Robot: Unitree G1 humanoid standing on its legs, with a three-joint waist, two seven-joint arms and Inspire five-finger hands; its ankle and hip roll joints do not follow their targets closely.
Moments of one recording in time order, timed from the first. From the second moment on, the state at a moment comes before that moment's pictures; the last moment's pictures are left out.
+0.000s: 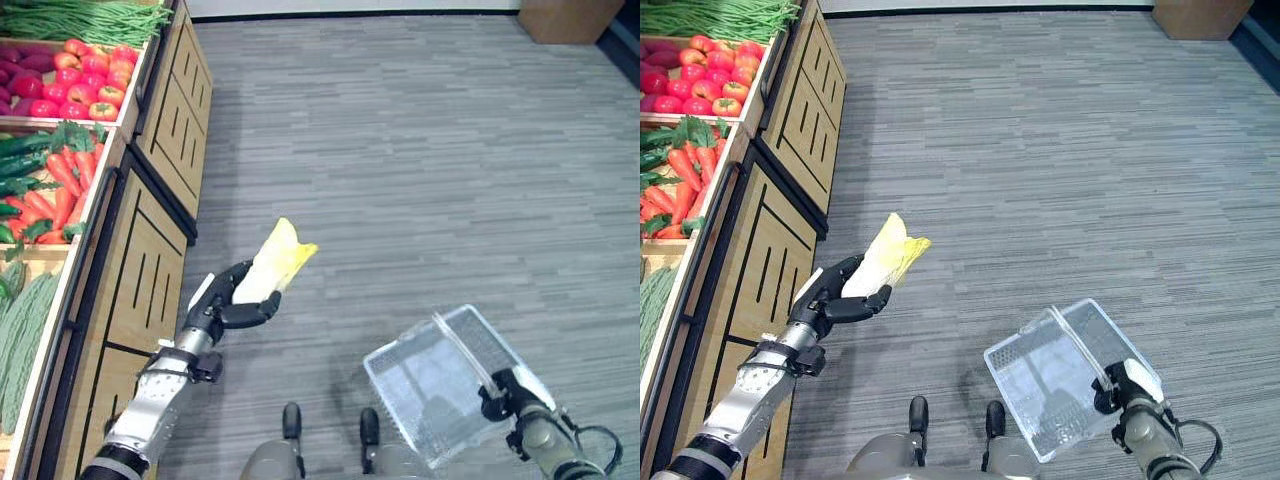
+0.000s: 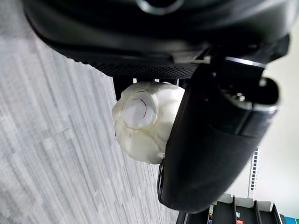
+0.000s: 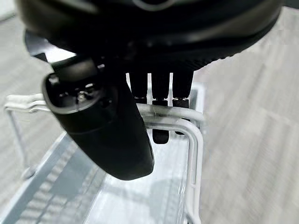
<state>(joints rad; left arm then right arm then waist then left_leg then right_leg) 0.01 0.63 -0.28 0.20 -0.52 -0.22 -0.04 -0.16 -0.58 0.27 1.10 -0.25 -0.11 -0.22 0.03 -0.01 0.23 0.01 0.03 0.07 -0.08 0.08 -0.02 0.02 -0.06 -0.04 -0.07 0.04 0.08</state>
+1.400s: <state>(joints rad) -0.36 0.83 -0.68 -0.05 -0.37 -0.23 -0.16 -0.50 -0.70 0.54 0.52 -0.02 -0.13 -0.12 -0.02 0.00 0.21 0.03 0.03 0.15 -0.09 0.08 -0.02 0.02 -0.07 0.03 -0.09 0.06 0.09</state>
